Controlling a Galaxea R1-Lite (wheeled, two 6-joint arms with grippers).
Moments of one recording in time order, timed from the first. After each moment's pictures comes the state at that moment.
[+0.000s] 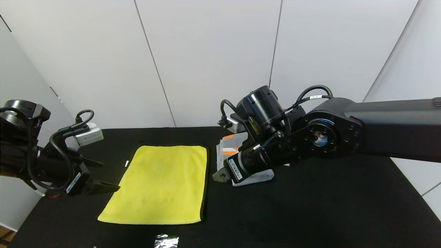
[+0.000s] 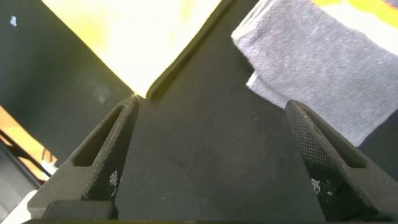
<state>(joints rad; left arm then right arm) 0.25 1.69 -1.16 0.51 -0.45 0.84 0.77 2.11 -1.78 0.44 0.06 0.09</state>
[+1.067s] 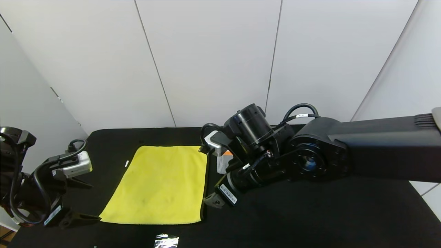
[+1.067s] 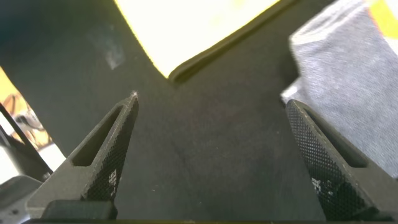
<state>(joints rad) 0.35 1.66 -0.99 0.51 -0.44 1.15 0.83 2.12 -1.68 0.36 0.10 -0.15</state>
